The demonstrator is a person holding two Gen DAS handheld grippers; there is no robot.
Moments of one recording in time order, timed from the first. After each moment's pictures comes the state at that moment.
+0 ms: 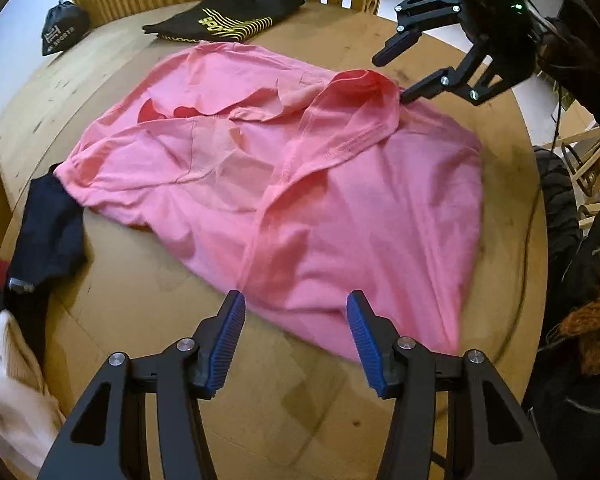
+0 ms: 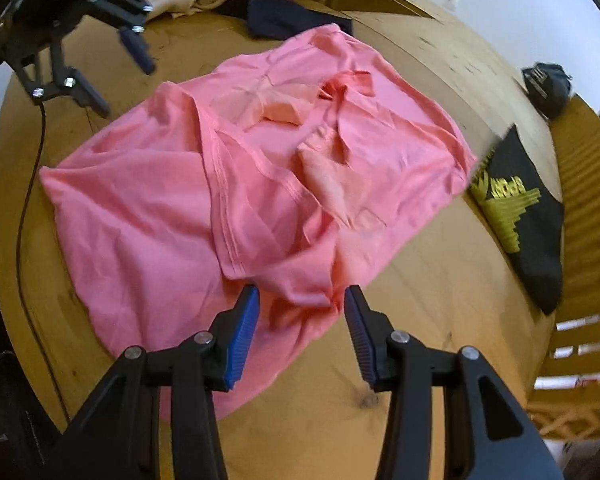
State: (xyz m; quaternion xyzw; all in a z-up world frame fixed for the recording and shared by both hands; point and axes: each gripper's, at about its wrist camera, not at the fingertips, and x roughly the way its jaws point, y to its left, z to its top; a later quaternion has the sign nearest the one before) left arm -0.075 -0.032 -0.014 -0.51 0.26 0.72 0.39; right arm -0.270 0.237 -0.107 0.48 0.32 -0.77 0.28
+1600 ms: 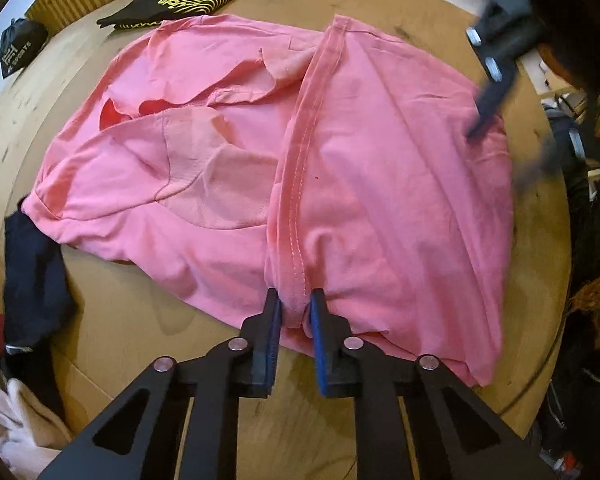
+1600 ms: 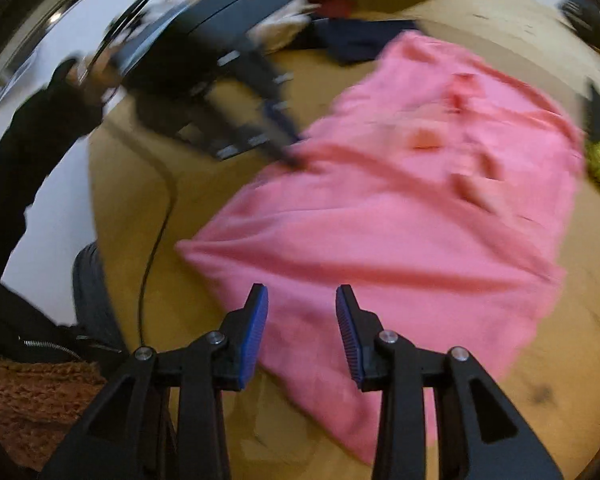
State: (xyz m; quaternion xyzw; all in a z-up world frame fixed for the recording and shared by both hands) left arm -0.094 0.016 -0.043 -0.53 0.33 0.67 0.40; right arm -0.229 0.186 -0.105 0.53 0.12 -0.73 0.42
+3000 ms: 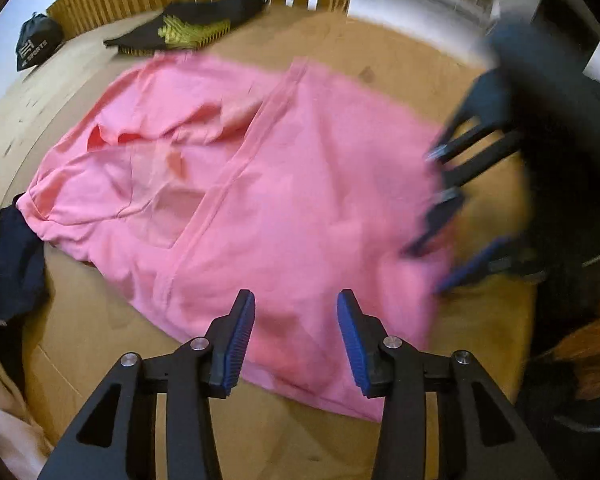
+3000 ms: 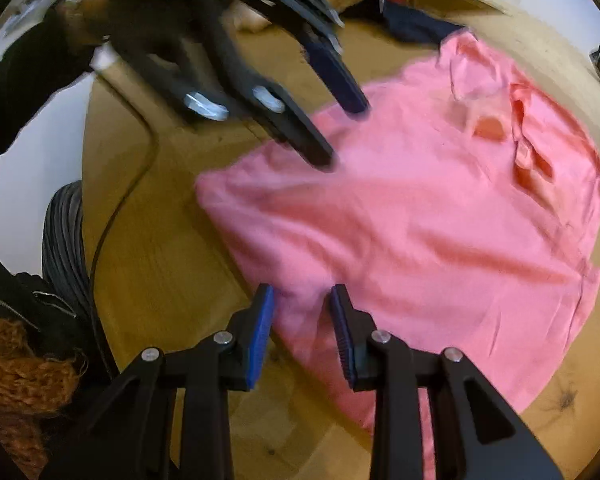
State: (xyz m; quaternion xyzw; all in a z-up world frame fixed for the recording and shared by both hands) left arm -0.050 0.050 -0.049 -0.52 0.29 0.71 0.39; right arm -0.187 0.169 -0.138 0.51 0.20 -0.72 0.42
